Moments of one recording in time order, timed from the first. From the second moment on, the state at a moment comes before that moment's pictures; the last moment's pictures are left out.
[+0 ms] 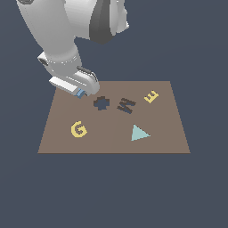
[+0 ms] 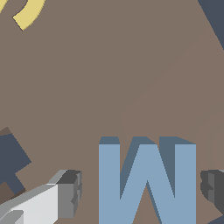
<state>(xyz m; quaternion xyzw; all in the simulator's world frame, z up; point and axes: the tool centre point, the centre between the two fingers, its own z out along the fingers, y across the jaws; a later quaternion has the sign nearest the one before) -0.096 -0.145 0.035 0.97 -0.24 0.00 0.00</state>
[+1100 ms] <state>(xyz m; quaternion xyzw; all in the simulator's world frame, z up) -0.098 -0.141 0.031 0.97 -0.25 0.00 0.00</state>
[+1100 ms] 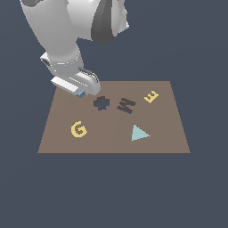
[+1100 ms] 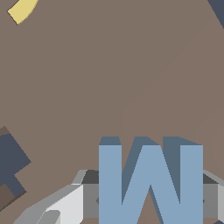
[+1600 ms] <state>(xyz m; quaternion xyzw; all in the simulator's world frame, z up) -0.105 -0.121 0.032 0.95 -0.32 0.00 0.00</state>
